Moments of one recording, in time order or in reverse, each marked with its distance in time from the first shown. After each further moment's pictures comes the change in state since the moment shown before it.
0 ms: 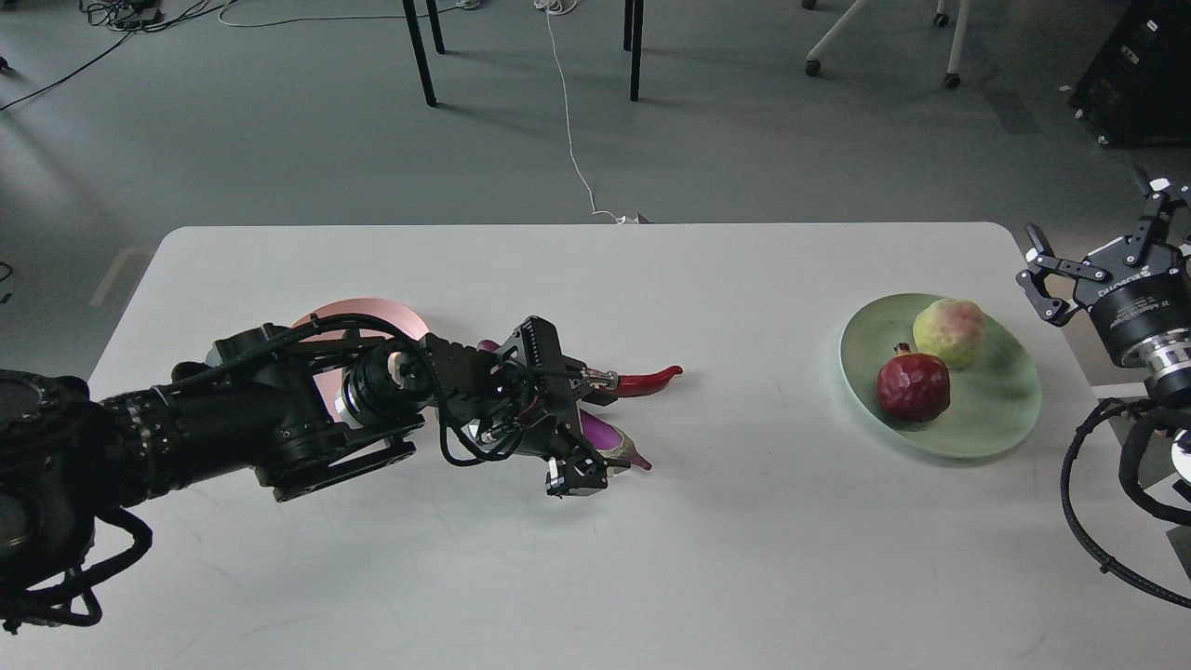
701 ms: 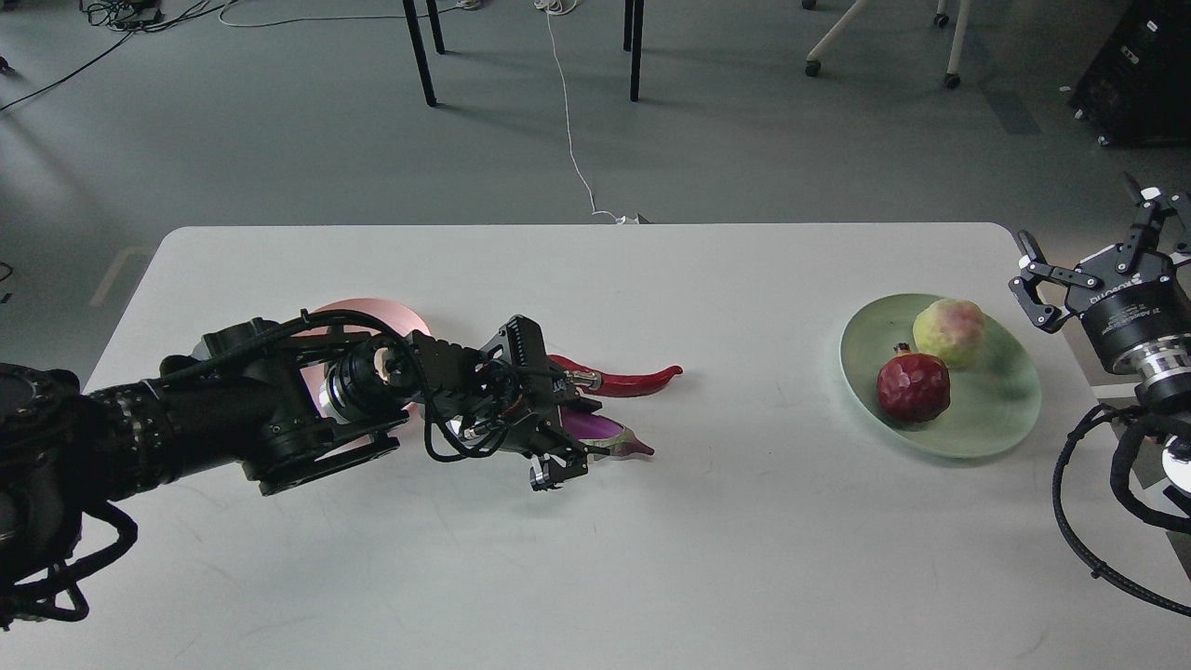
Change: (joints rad) left arm -0.012 0.023 0.045 0.022 0.000 0.002 -0.027; right arm -0.012 0.017 0.005 -0.001 0.000 0.001 0.000
